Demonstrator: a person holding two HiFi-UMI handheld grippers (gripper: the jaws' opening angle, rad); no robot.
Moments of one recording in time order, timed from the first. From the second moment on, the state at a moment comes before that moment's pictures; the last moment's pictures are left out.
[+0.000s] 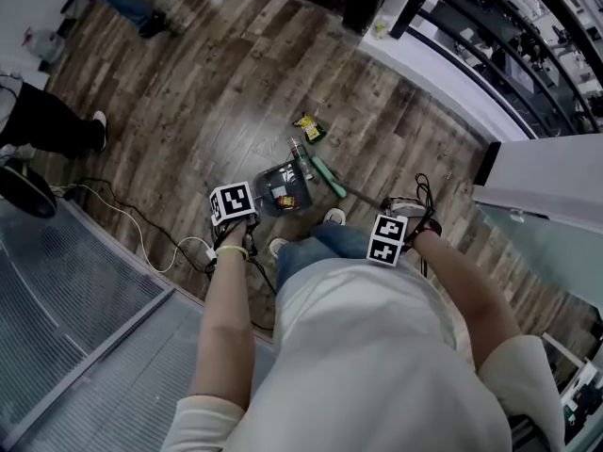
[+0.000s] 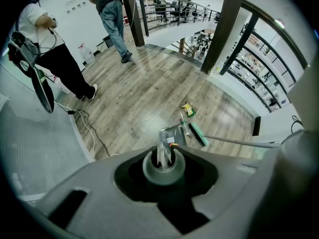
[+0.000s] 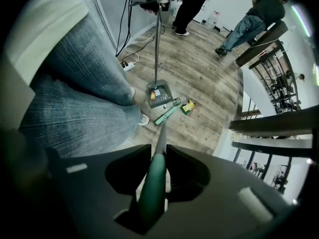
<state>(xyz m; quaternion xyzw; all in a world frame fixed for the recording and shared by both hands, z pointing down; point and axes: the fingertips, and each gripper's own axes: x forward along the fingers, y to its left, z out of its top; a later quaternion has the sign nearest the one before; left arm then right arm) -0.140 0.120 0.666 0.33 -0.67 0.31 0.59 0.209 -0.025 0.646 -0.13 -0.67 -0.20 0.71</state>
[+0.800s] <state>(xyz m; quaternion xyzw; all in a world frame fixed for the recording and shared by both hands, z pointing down) -0.149 0.131 0.664 0.34 -0.67 0.31 0.59 0.217 -0.065 0.624 0.04 -0.72 -0.01 0.69</state>
